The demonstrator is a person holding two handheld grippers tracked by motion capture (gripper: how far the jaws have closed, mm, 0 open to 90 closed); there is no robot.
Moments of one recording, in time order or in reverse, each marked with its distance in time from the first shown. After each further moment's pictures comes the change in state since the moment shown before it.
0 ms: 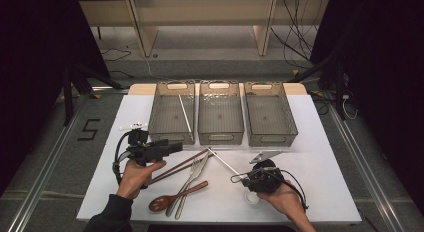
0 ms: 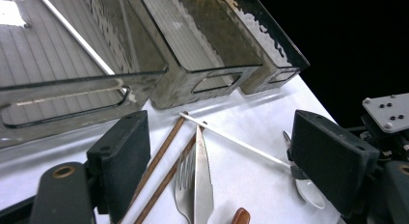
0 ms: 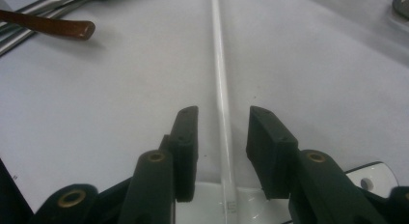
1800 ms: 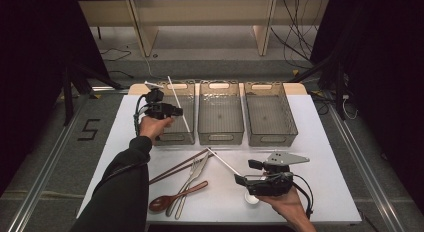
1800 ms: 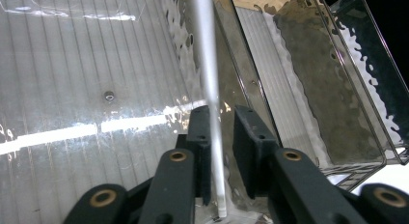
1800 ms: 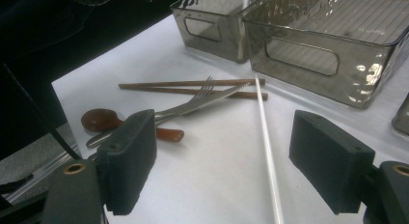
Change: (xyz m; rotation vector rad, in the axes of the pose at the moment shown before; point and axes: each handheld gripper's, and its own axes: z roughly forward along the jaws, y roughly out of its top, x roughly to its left) left arm 0.068 0.107 0.092 0.152 0.218 -0.144; right arm 0.013 -0.005 -0.045 -0.432 0.171 0.018
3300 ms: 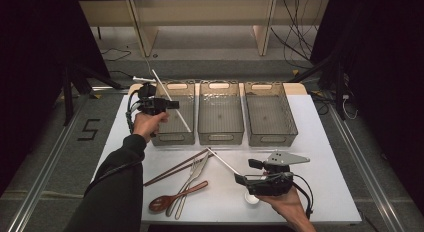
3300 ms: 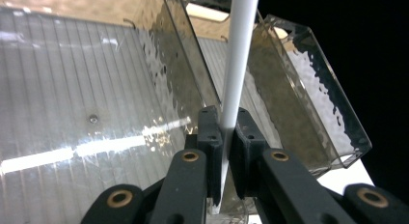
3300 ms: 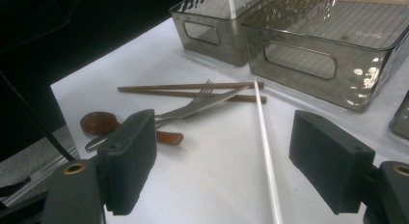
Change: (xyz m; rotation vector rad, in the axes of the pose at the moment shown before) left arm -0.004 0.005 -0.028 -0.090 -0.102 -0.007; right arm 0.001 0.001 0.000 -0.012 -0.006 -0.004
